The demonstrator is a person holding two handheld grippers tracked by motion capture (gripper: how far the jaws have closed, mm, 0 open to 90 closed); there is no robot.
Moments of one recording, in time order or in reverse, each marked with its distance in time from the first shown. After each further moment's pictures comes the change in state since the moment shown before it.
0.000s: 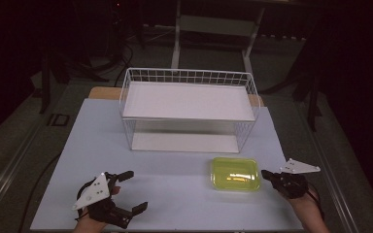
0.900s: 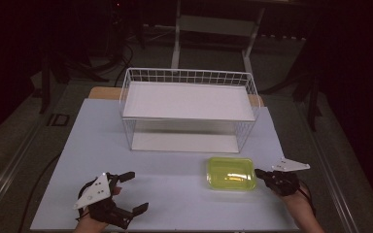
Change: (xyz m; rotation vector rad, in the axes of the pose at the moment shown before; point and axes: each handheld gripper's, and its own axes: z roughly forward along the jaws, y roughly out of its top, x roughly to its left) left arm 0.000 -0.001 0.001 0.003 -0.016 -0.010; right arm 0.010 0.005 0.022 0.010 0.032 -0.022
